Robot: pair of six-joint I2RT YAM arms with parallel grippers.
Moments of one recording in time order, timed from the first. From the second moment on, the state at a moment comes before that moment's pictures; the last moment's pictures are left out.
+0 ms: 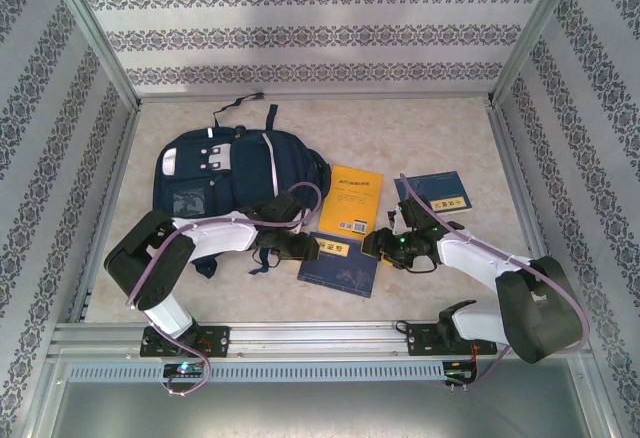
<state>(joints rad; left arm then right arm) -0.71 1.66 0.83 -0.30 0.36 -0.62 0.36 1.27 0.49 -0.35 -0.52 0.72</state>
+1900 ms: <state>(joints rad) -0.67 1.32 0.67 -0.27 0.28 -0.89 0.22 1.03 0.36 -0.22 -0.75 1.08</state>
